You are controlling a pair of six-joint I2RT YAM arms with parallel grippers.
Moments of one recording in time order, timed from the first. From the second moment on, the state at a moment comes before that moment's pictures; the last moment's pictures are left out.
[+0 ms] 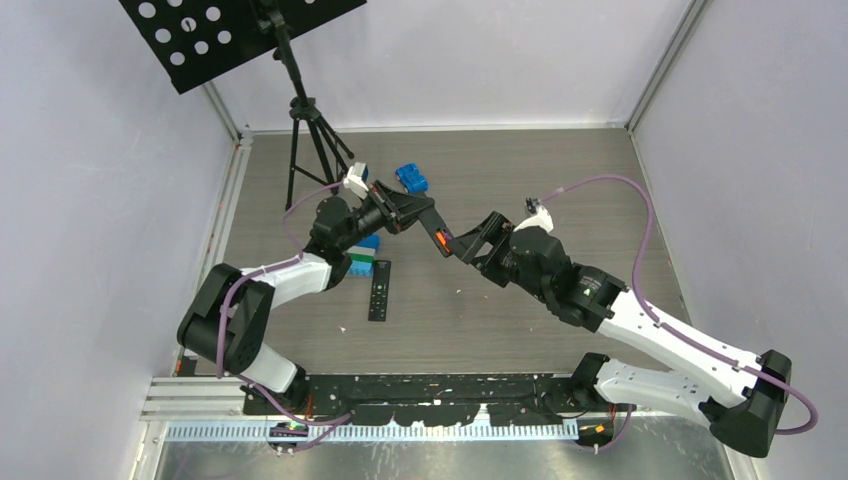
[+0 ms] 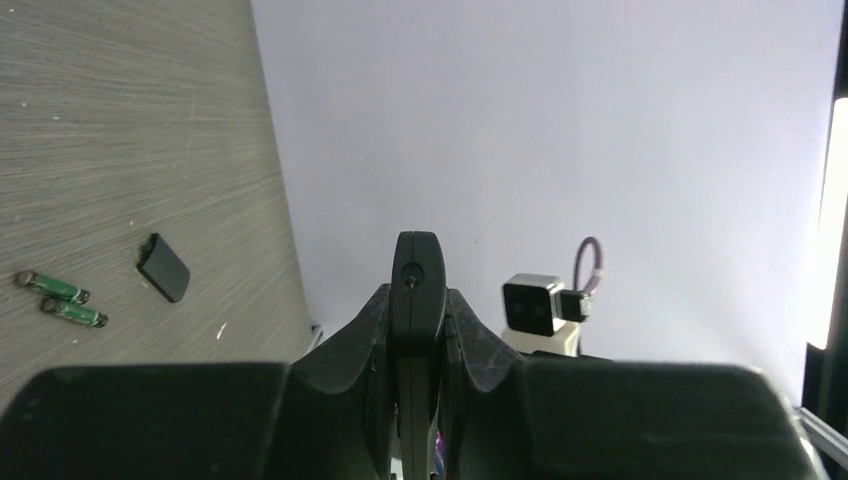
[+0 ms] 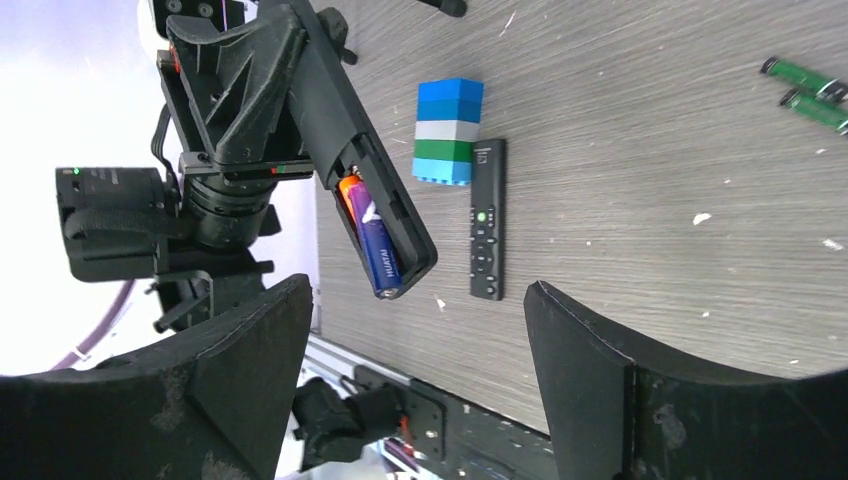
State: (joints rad) left arm -0.46 1.51 0.68 0.92 0.51 -1.48; right arm 0.89 0.94 0.86 -0.37 0.28 1.15
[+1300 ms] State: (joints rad) left arm -0.48 1.51 0.66 1.02 0.42 -1.60; right arm 0.89 0.95 0.65 0.15 0.27 1.40
